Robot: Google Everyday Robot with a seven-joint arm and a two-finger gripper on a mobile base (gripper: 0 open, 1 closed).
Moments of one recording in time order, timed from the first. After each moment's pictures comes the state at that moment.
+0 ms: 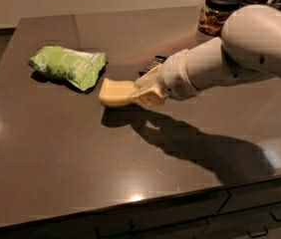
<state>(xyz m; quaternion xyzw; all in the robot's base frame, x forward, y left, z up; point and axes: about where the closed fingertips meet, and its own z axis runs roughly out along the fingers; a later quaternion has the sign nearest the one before) 0.522 -0.012 0.897 -0.55 0.71 0.21 0.39</state>
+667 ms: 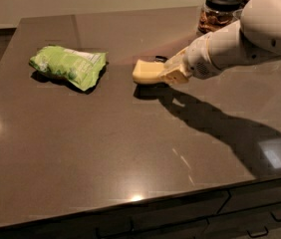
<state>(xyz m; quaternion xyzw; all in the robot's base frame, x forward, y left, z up) 0.603 -0.095 0.900 -0.50 0.76 0.12 0.40</state>
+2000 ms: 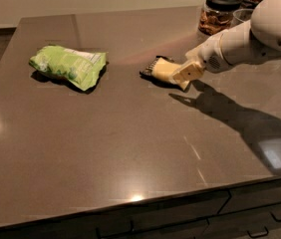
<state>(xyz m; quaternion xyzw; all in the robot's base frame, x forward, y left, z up) 0.649 -0.151 0.891 -0.44 0.79 0.09 0.41</state>
